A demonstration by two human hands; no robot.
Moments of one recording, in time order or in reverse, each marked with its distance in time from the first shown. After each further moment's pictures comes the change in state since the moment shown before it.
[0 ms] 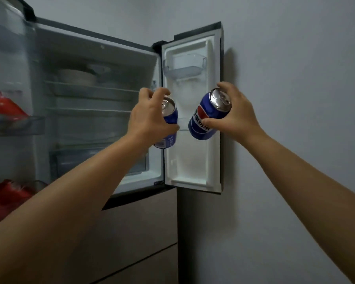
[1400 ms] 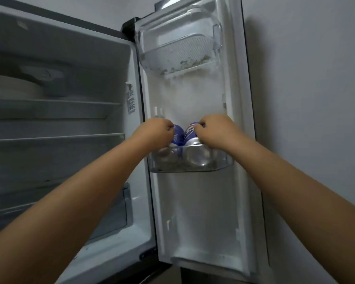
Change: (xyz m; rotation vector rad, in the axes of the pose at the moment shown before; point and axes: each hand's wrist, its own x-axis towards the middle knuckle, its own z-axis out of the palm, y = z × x) left_hand 0.254 -0.126 0.232 0.307 -0.344 0.056; right_hand 0.201 0.196 0.182 -0.409 -0.243 0.249
